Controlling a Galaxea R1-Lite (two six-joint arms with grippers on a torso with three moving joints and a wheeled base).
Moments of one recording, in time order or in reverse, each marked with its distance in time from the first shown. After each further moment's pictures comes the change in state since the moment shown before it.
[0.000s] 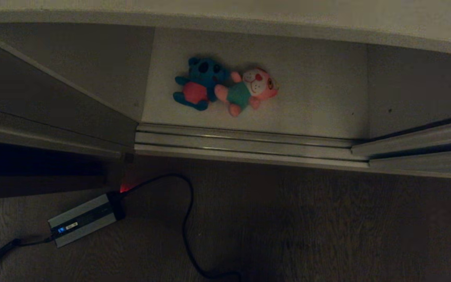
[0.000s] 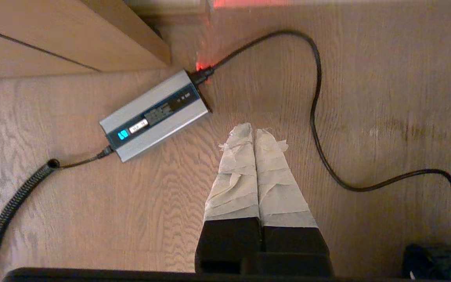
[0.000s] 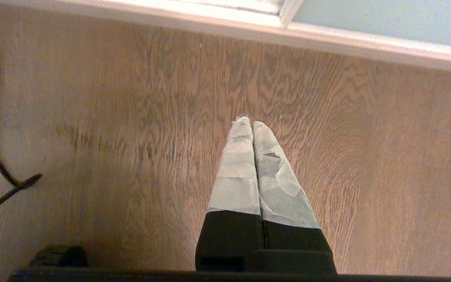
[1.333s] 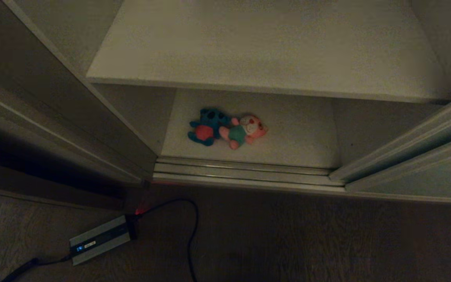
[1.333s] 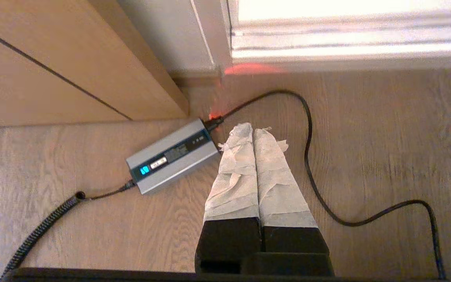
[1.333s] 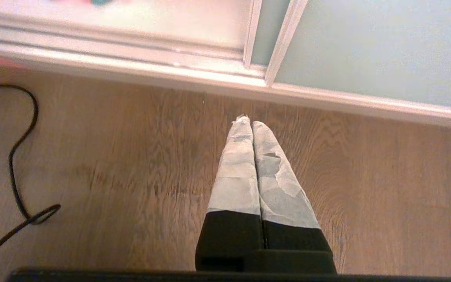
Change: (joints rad) left arm -0.001 0.001 0.000 0.000 -0.003 0.001; right arm 0.000 0.000 0.000 0.000 0.000 0.000
